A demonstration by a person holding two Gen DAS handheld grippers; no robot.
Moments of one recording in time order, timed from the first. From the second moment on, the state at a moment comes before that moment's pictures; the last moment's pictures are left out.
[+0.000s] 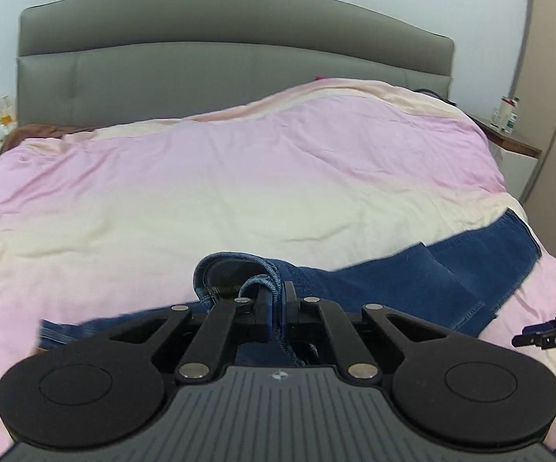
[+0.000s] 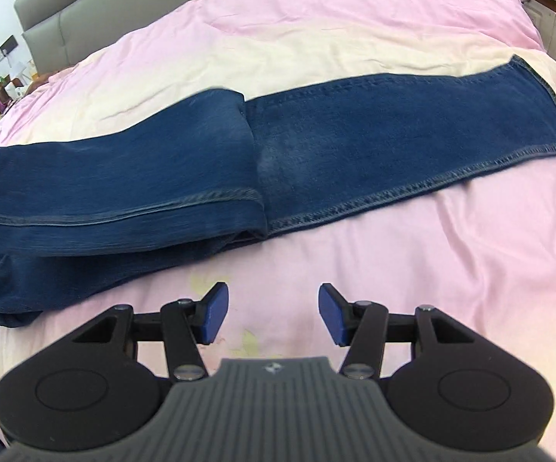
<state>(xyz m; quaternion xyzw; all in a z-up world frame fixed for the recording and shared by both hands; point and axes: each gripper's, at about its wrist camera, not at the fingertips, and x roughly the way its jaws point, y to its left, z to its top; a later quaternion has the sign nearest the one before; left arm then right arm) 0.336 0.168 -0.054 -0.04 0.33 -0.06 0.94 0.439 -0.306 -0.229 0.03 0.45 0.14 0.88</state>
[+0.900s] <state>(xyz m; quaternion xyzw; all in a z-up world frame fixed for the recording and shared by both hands) 0.357 0.336 -0.168 -0.02 0.49 0.09 0.87 0.456 -0.194 -0.197 -0.08 0.38 0.19 0.90</state>
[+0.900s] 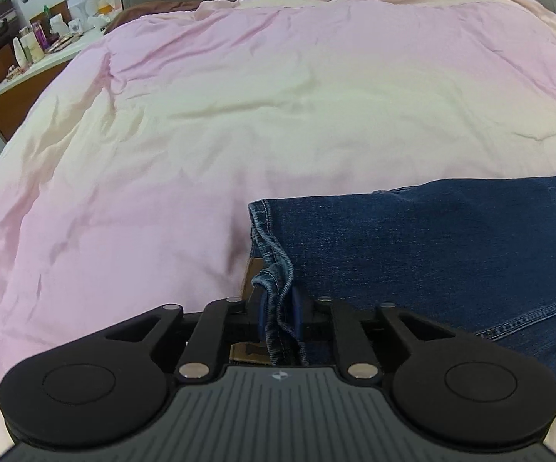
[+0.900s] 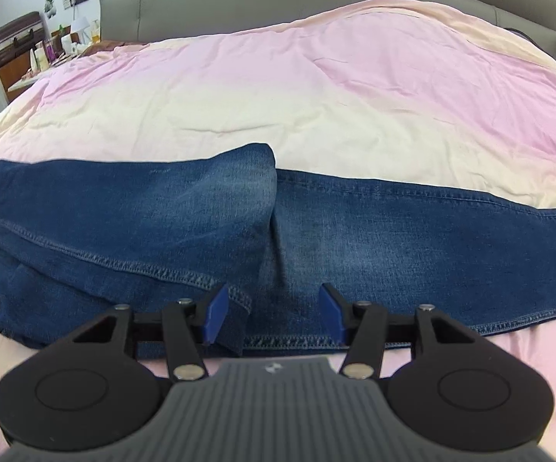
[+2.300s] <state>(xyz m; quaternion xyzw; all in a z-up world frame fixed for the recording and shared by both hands) 0.368 0.140 -0.099 0.01 0.45 0.00 0.89 0.494 -0.414 -0.219 0.11 0.44 0.04 0.89</state>
